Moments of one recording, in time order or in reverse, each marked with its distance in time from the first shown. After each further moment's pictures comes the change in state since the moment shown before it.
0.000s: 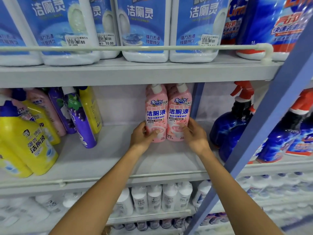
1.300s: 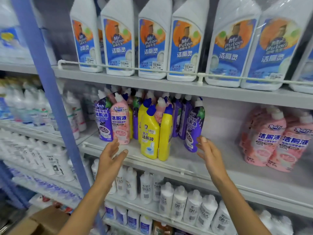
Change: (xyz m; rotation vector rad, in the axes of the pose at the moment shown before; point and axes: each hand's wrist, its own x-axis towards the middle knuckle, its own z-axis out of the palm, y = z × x) left_hand -0.229 -0.061 -0.429 -0.130 0.582 -0.003; right_hand -0.163 -0.154 0.280 0.272 -0.246 -0.117
